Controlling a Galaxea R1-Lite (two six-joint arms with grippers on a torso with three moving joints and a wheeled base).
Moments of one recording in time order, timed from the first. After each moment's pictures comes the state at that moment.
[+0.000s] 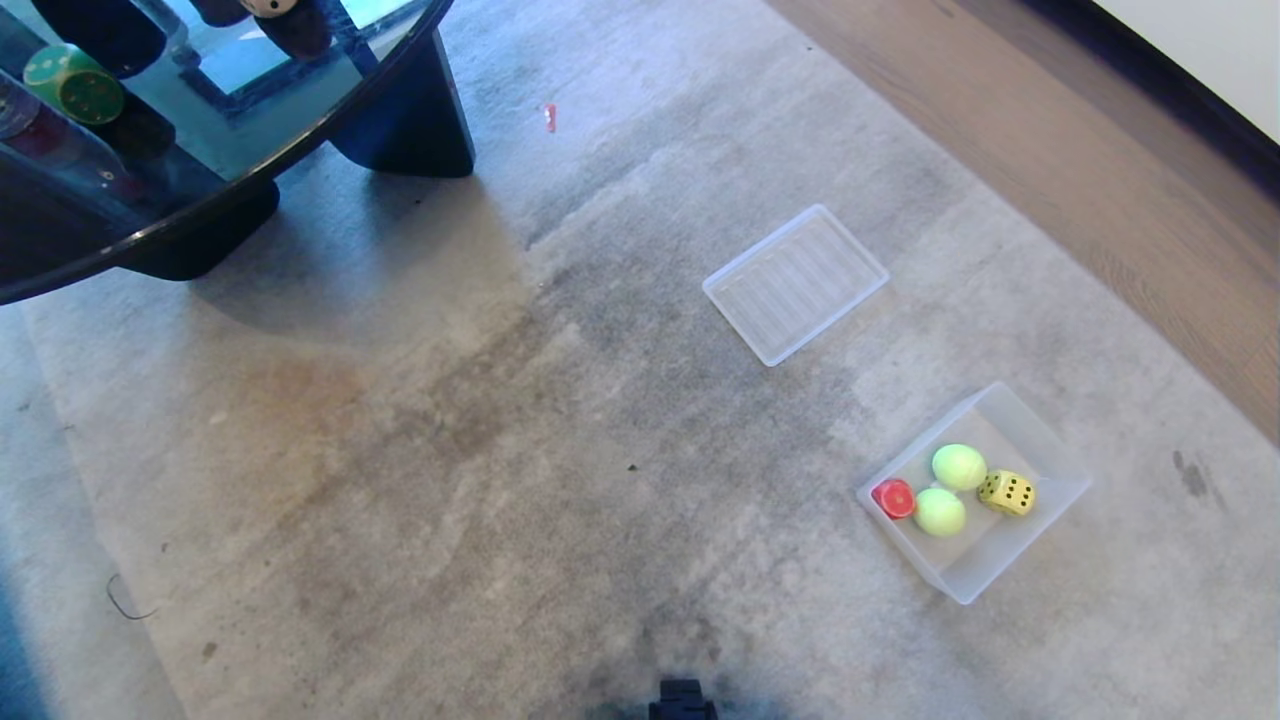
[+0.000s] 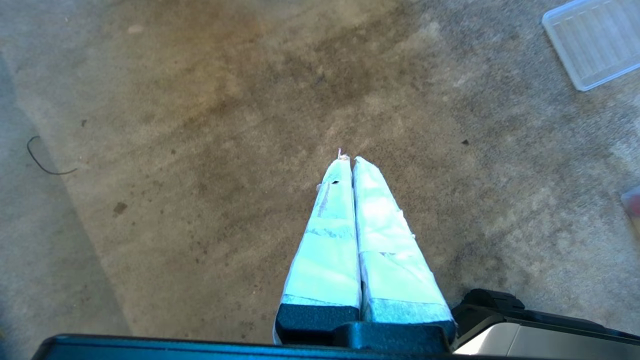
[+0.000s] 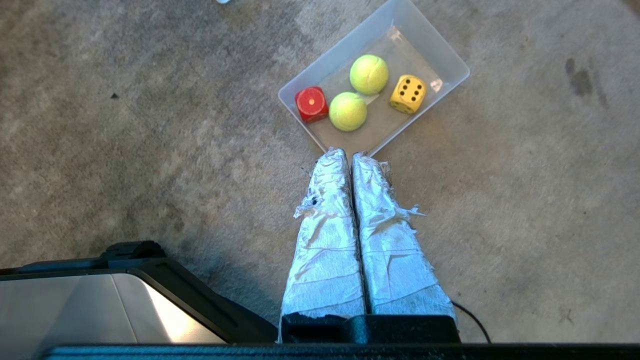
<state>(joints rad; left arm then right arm) -0.01 0.00 0.00 0.00 0.06 -0.16 -0.01 0.00 -0.05 0.12 -0.03 0.03</state>
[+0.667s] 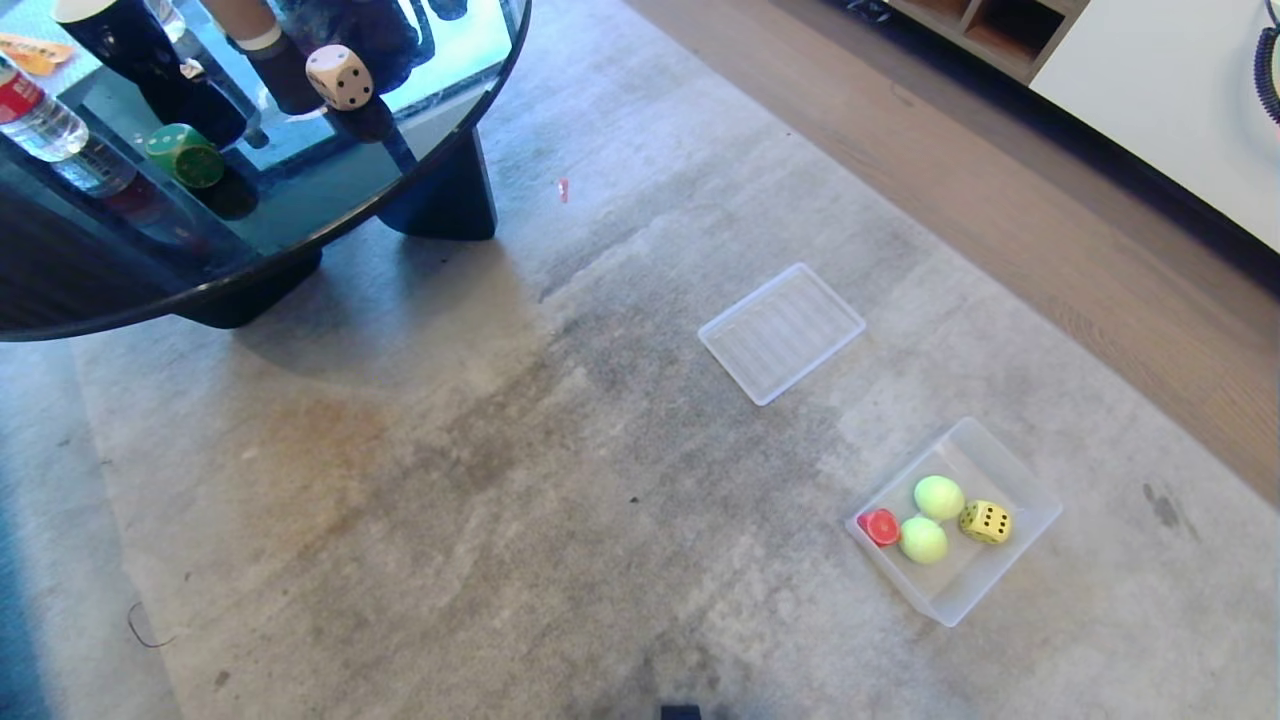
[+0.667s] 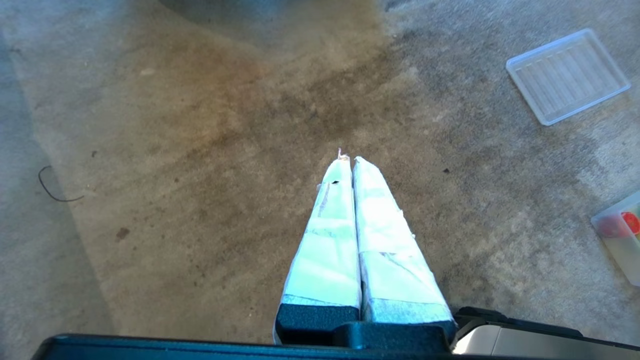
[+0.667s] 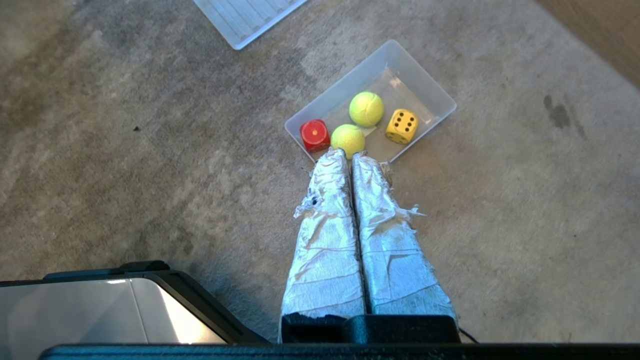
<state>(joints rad) -0.01 0.00 0.00 0.00 0.06 -0.16 -0.01 0.00 -0.05 0.12 -0.03 0.03</state>
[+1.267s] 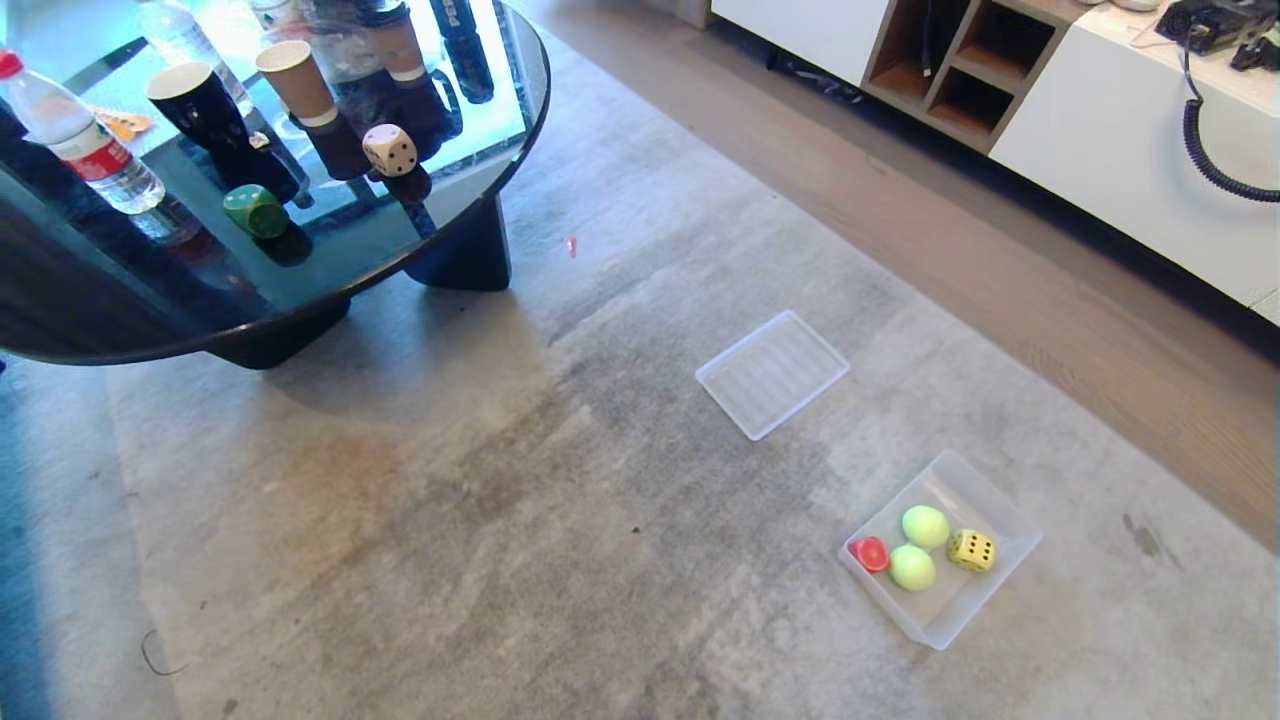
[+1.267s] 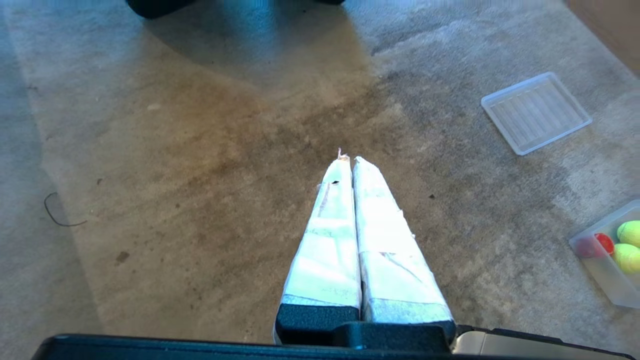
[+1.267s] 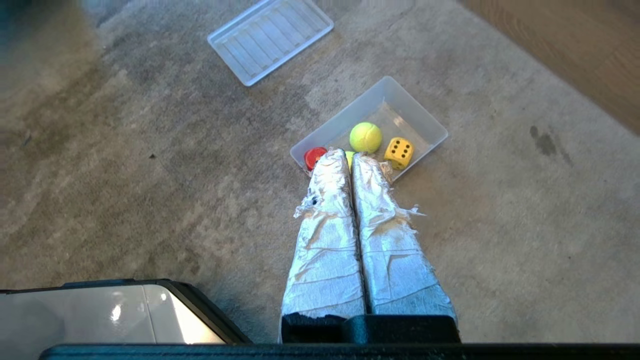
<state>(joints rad) -0.01 0.00 0.00 0.00 0.06 -0.16 -0.01 0.00 -0.05 0.12 -0.03 0.03</state>
